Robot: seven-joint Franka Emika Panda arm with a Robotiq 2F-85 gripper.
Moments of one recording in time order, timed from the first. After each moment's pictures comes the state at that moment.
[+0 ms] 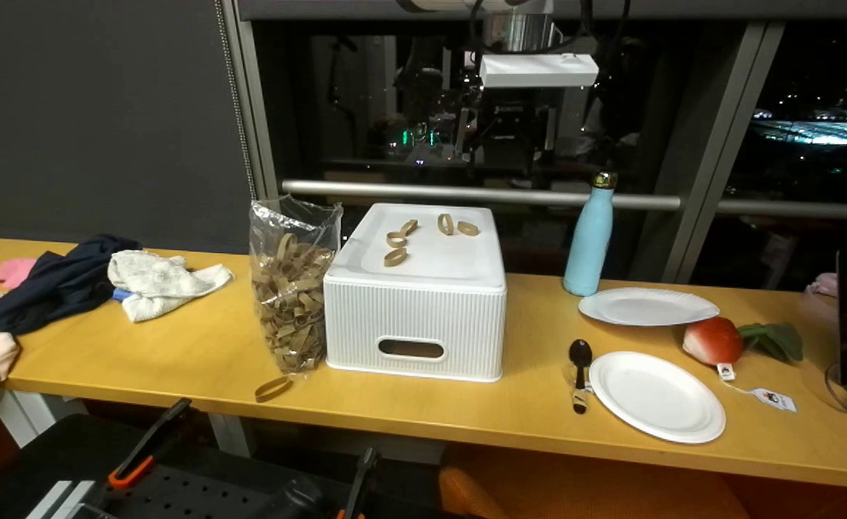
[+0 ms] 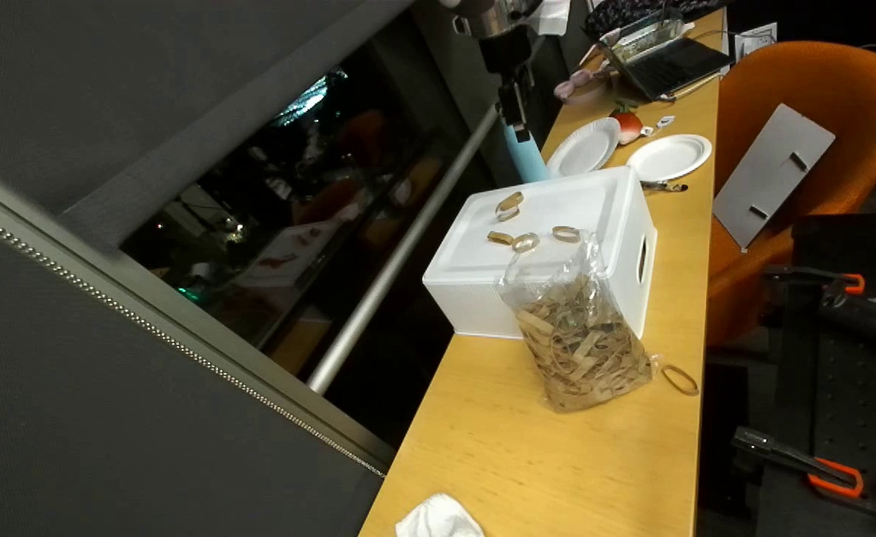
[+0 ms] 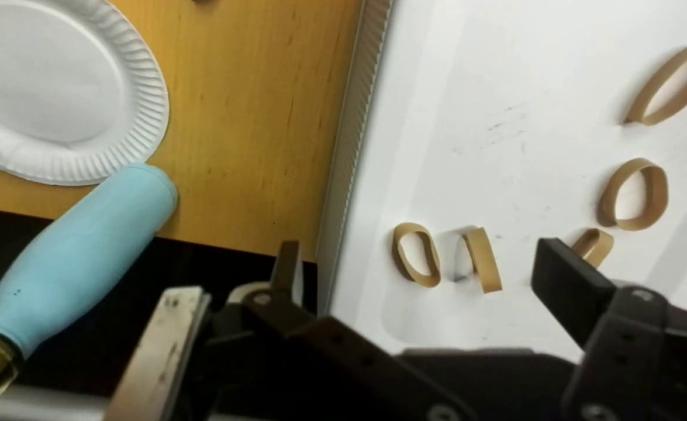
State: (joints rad) arm -0.23 0.56 -0.09 -1.40 0.10 2.07 -0.71
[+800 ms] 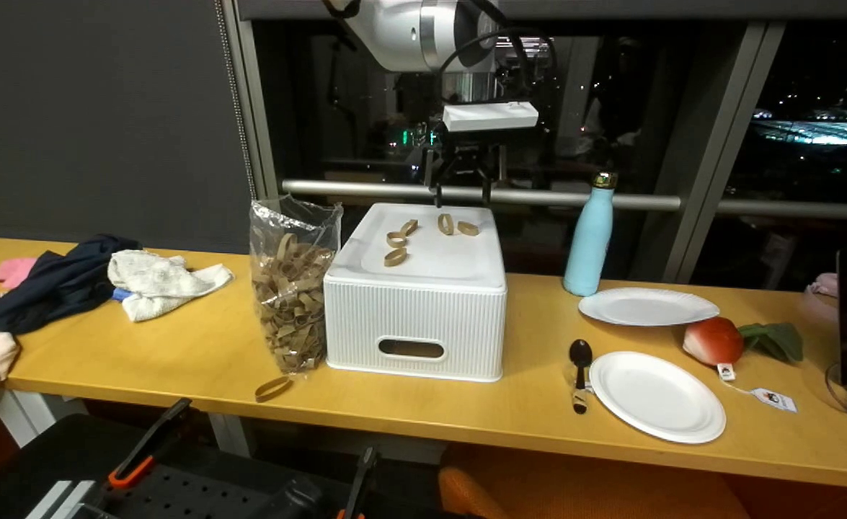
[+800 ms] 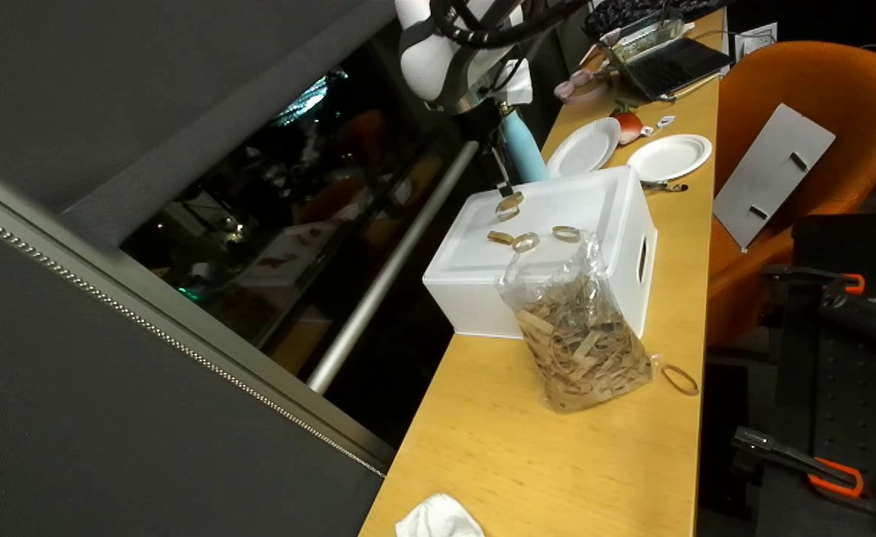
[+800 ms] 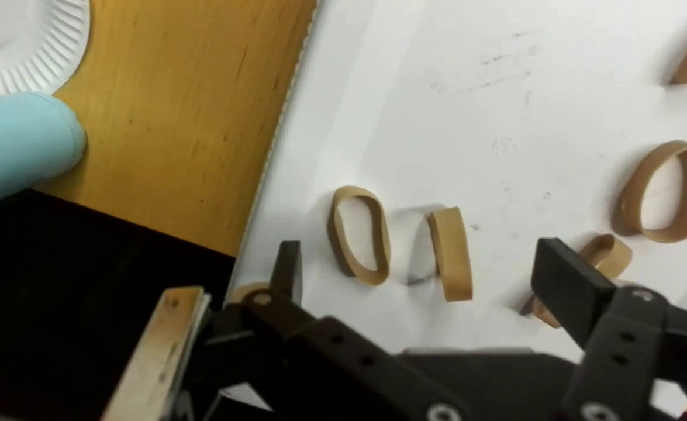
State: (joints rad) arm -0.16 0.79 -0.02 -1.16 -0.02 1.99 -0.70
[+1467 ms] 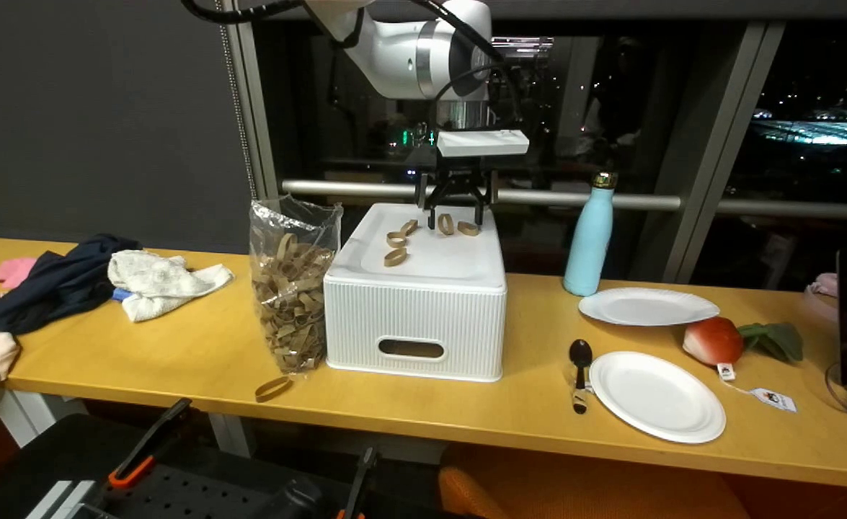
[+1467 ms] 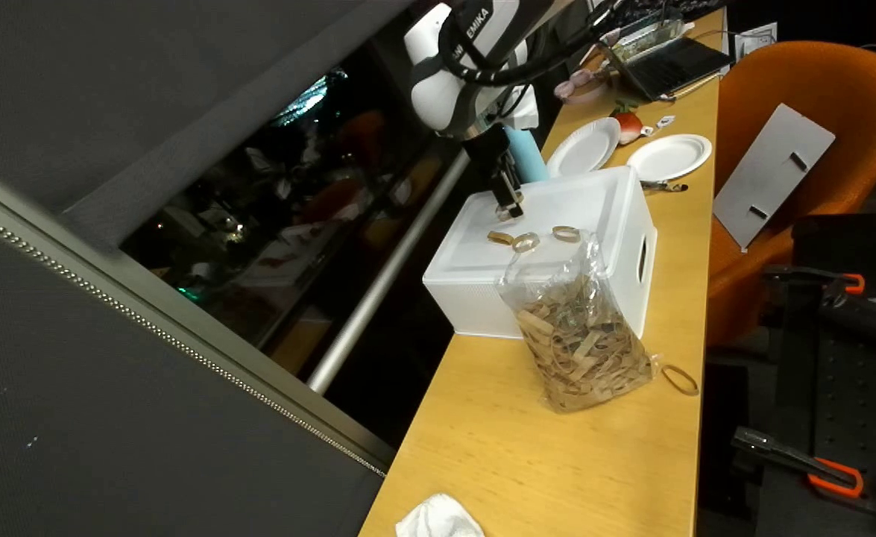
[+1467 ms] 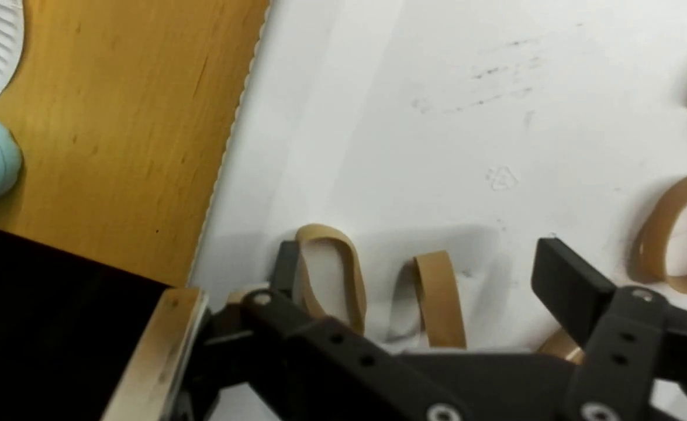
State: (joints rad) arm -0.15 0.85 -0.02 -1.15 -0.02 1.99 -0.70
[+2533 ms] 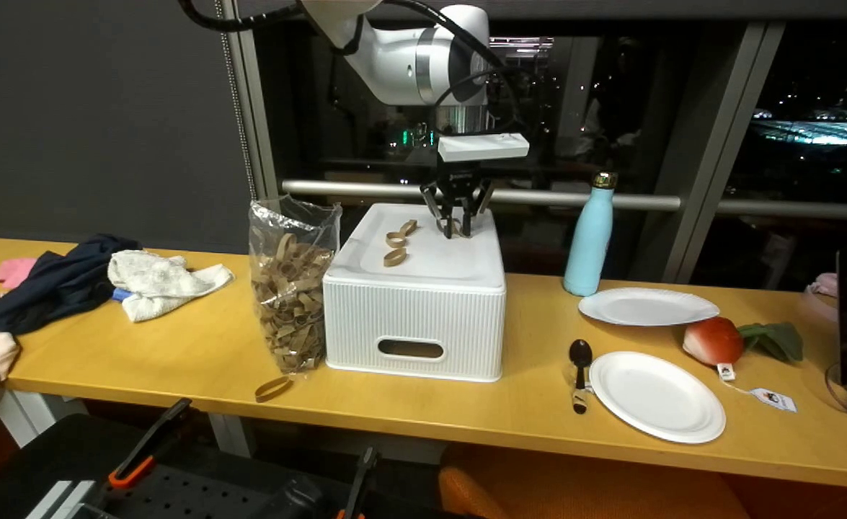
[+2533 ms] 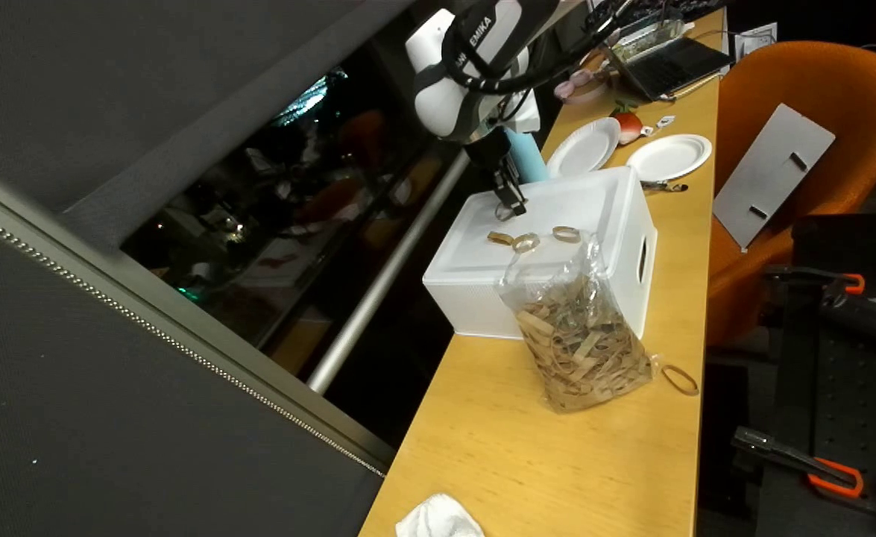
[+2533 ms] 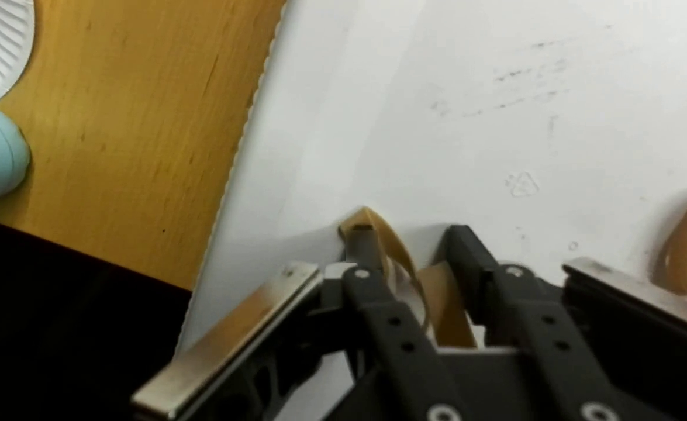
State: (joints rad) arm -0.15 0.86 -0.02 -1.16 -0.04 2.02 -0.71
